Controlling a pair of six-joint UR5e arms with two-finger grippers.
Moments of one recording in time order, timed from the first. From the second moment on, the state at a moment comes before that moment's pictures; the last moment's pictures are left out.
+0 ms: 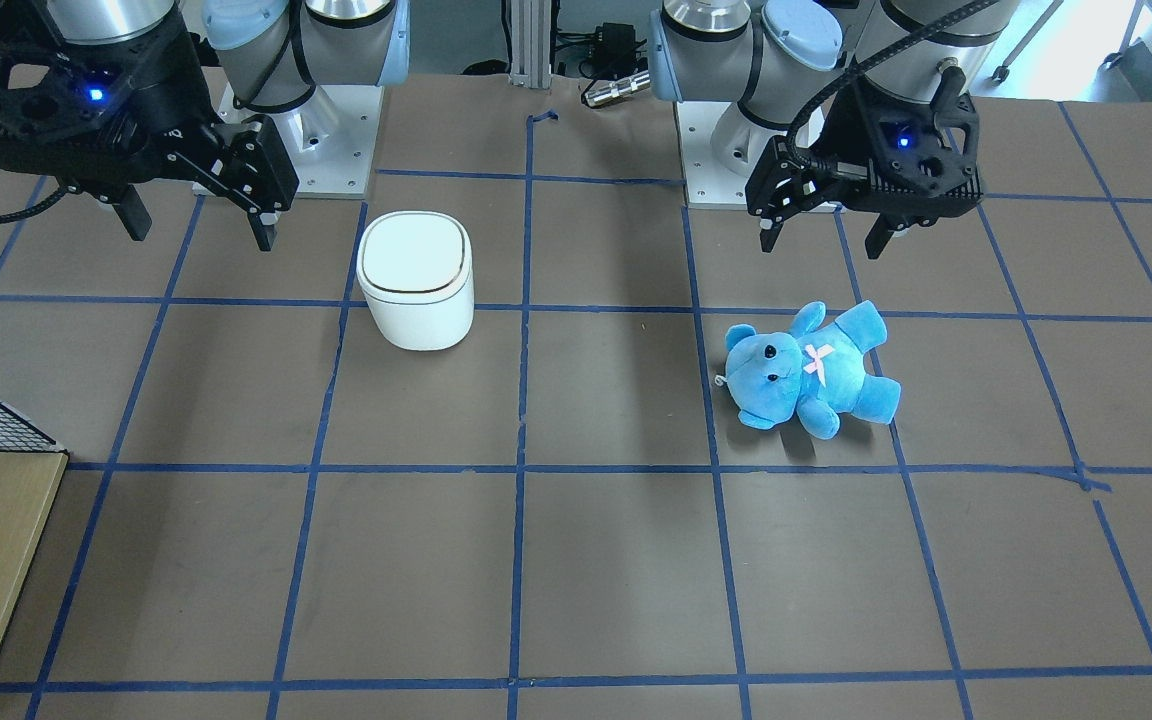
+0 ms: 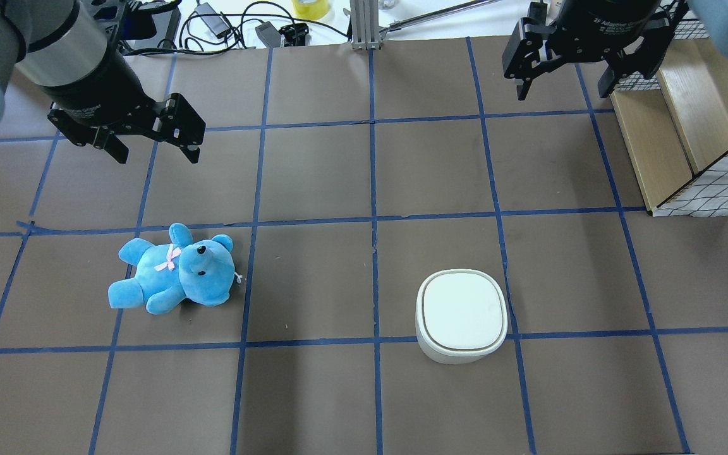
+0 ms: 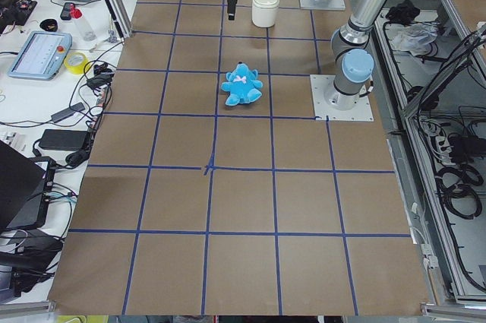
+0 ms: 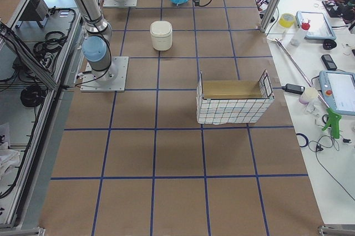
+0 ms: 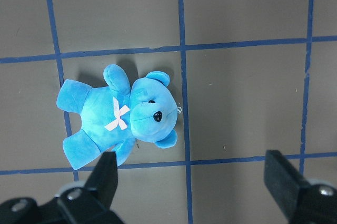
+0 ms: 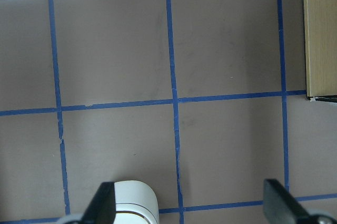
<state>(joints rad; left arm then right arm) -1.54 -1.52 -1.60 -1.55 1.57 0.07 1.61 -1.55 1.42 -1.55 -1.62 0.09</state>
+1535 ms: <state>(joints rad) -1.54 -1.52 -1.60 -1.55 1.57 0.07 1.65 -1.55 1.45 -1.44 -1.55 0.16</state>
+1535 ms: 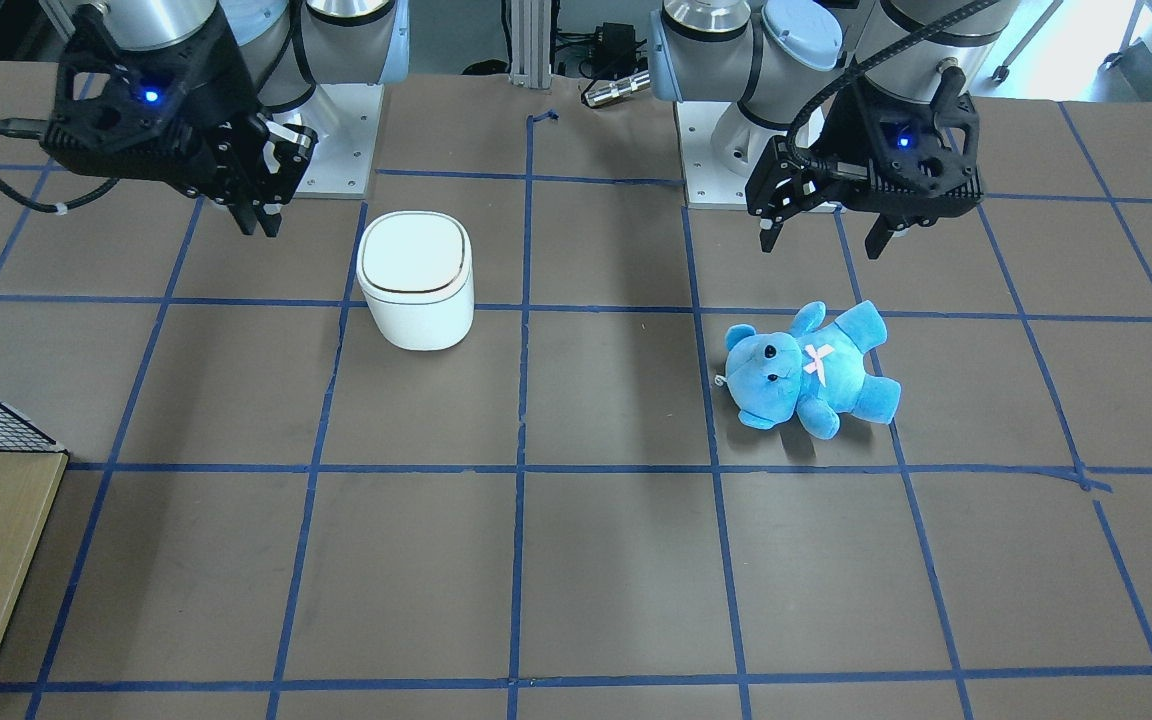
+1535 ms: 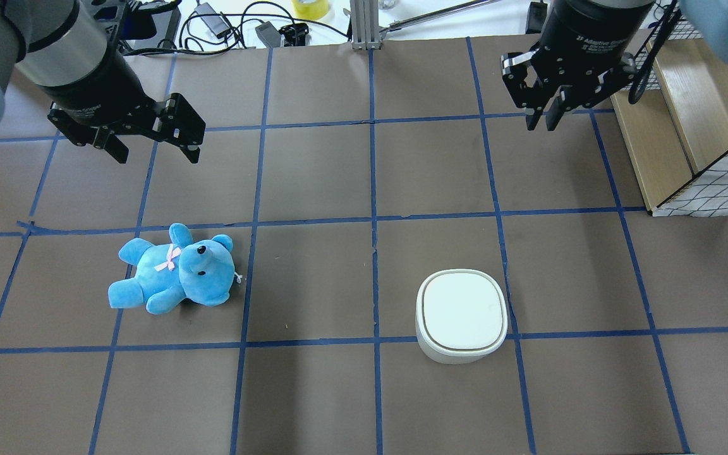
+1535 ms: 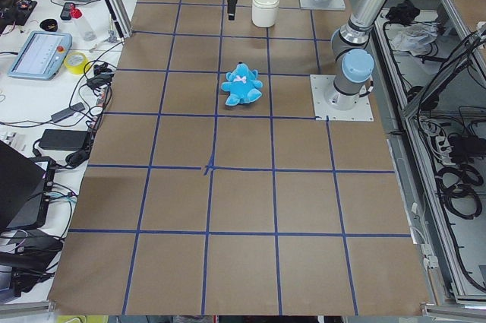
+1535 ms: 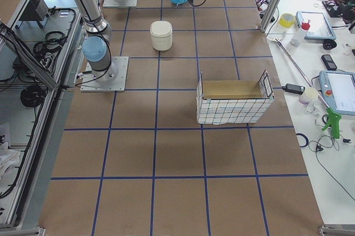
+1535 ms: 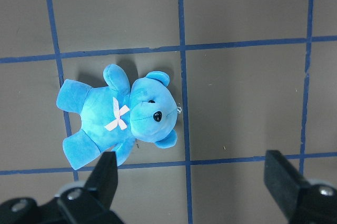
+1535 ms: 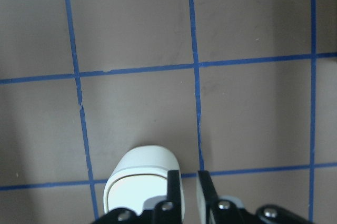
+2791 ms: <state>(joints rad) -1.54 -1.52 -1.60 -1.55 1.57 0.07 1.77 -1.59 2.03 -1.75 -1.54 0.18</state>
